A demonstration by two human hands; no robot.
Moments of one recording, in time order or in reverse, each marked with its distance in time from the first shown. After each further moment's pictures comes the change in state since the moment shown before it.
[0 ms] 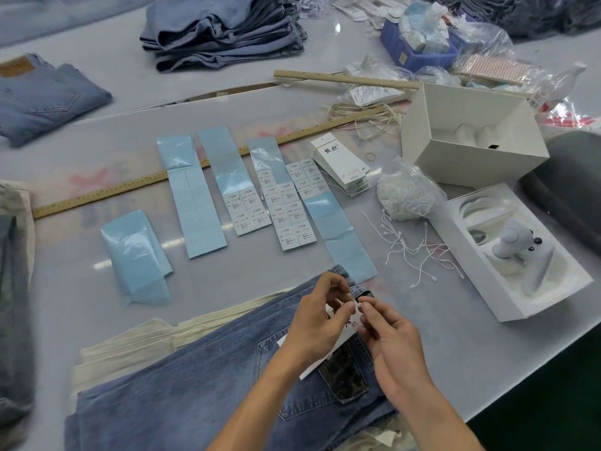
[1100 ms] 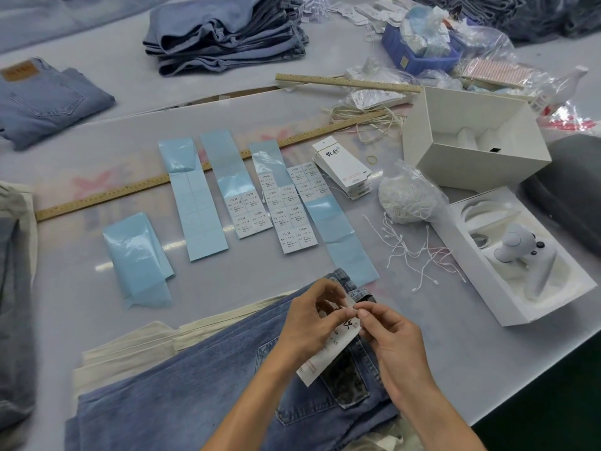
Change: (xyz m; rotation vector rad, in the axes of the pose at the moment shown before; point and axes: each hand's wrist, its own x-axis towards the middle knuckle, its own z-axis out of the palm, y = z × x) left_hand 0.005 -0.014 -0.012 -0.042 0.003 -0.039; right_hand 0.003 0.001 -0.004 -0.141 -0.065 -0.111
